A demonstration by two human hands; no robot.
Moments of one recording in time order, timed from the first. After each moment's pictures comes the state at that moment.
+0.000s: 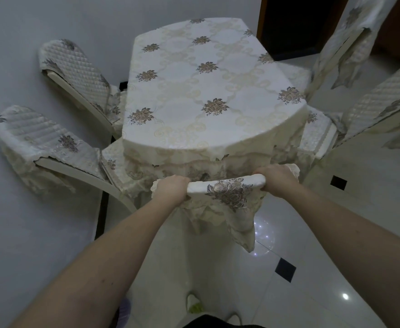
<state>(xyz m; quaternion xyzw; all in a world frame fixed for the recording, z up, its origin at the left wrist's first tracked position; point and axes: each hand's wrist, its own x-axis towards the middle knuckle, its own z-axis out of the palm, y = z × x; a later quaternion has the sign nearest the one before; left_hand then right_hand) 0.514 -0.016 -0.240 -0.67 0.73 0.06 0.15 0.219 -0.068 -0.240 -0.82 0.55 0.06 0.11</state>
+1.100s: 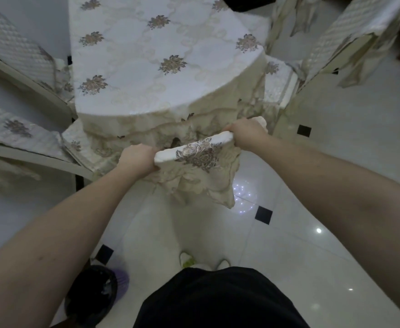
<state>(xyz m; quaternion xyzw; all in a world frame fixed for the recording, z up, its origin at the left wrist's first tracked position) 0.511 0.014 -0.244 -0.61 0.77 0.00 0.17 0.207 -0.028 -0.228 -0.80 0.58 0.08 0.13</state>
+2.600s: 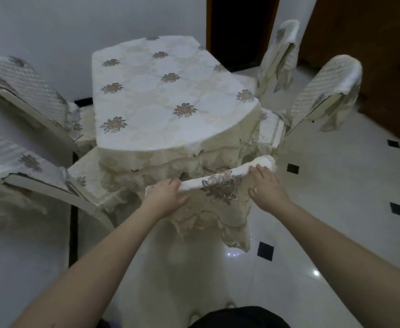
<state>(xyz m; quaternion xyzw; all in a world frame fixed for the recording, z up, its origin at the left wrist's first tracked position) 0.535 0.059 -0.230 -0.60 0.79 0.12 0.03 0.229 0.088 -0.225 -0.69 0.71 -0.04 0.12</state>
